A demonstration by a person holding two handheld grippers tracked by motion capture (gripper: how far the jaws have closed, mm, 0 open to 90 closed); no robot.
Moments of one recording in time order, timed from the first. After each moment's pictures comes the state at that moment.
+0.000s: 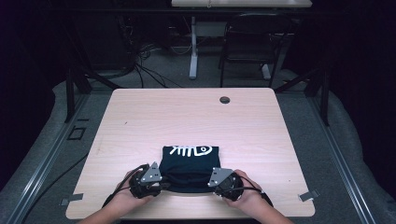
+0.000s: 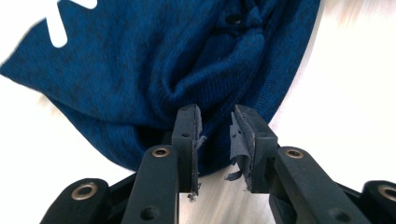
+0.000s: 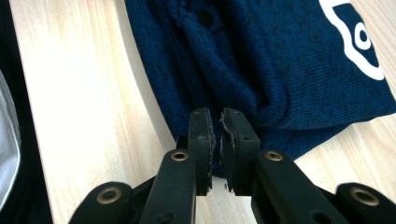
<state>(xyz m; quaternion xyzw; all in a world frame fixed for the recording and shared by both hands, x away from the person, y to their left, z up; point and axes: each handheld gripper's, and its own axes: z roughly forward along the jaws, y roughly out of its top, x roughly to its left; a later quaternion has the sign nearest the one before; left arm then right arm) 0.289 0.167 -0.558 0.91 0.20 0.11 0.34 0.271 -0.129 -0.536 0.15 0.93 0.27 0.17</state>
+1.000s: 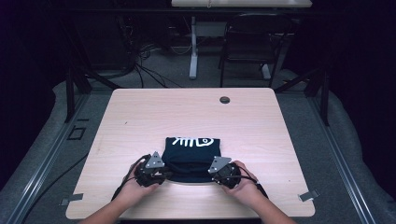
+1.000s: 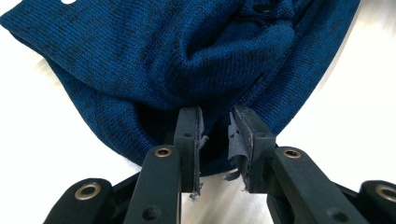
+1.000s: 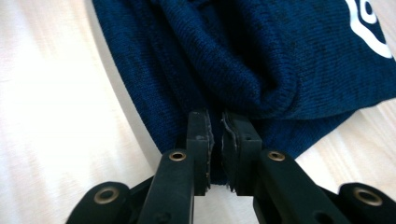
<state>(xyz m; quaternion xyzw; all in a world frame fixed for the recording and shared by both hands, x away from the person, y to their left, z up) 0.328 0.159 -0.570 0.89 0.27 0.11 0.36 0.314 -0.131 -0.558 0.21 0.92 0.28 0.18</state>
